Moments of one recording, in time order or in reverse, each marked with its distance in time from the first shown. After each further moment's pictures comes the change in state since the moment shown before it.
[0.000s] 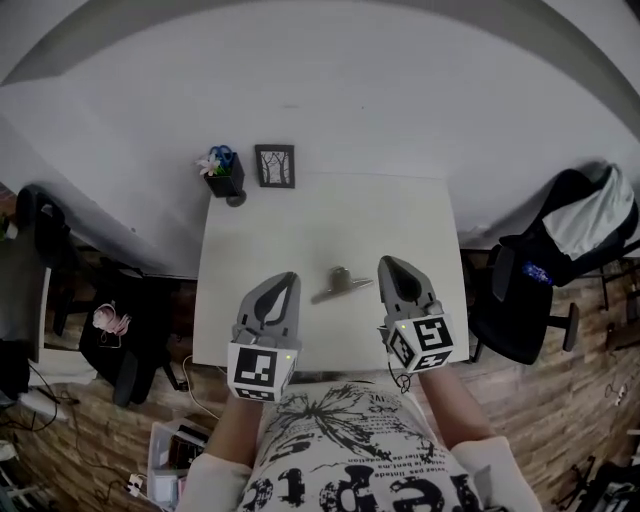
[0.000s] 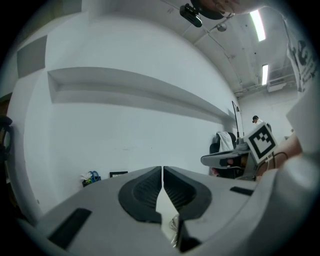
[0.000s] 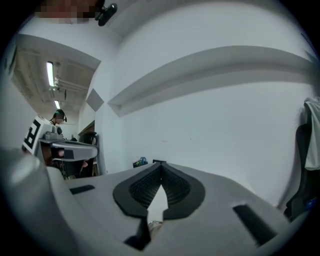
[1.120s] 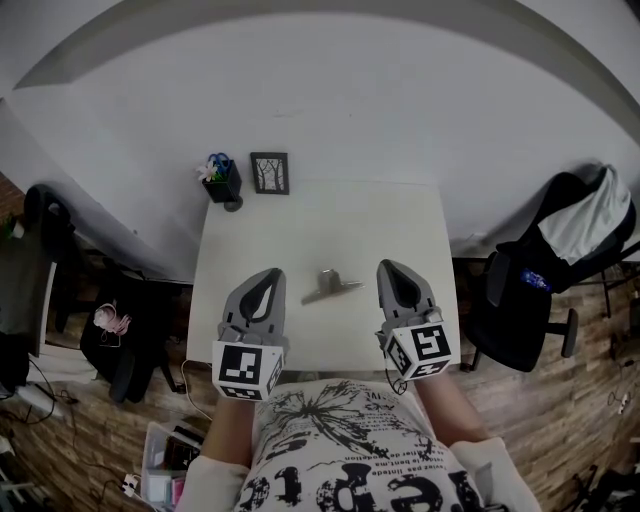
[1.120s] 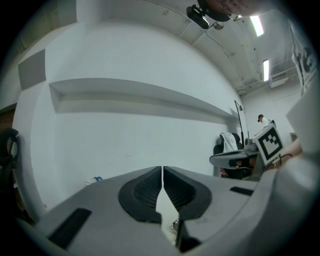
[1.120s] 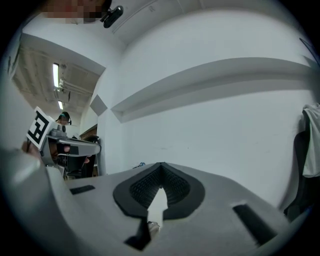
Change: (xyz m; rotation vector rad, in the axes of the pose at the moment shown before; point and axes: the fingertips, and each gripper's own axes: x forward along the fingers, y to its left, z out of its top) left arm -0.007 -0.014 0.033 0.012 -0.012 0.050; right arm -0.034 -0.013 0.024 -0.036 -0.067 0.005
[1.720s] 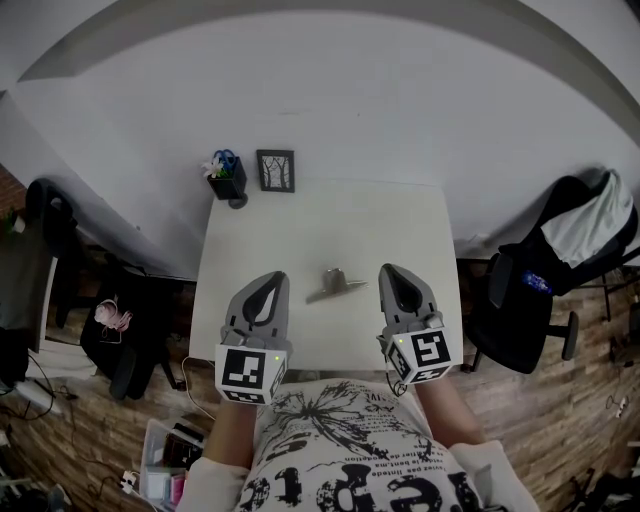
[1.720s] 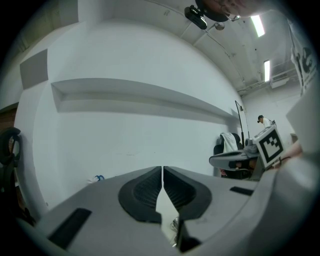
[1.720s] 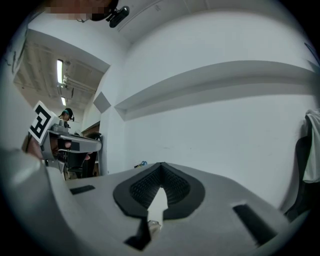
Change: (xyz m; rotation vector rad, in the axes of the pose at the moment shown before) left arm -0.010 0.003 -0.002 -0.007 0.001 0.004; right arm -0.002 0.013 -0.002 -0.042 0.001 0.009
